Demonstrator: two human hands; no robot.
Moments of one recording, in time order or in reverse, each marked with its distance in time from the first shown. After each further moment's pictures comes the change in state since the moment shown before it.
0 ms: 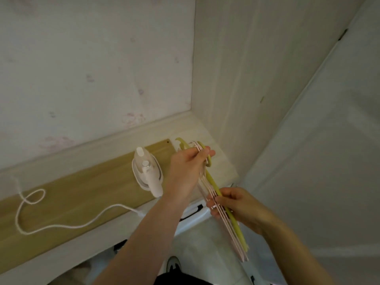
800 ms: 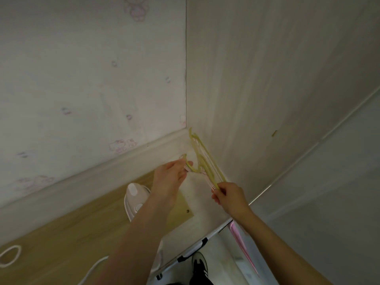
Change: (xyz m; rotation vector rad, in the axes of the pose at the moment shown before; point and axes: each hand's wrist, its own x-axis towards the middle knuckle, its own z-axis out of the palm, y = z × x) left_hand 0.143 -0.017 -0.032 -0.279 0.039 -0.276; right_hand 0.151 -0.034 -0.024 -0.542 0.497 -0.188
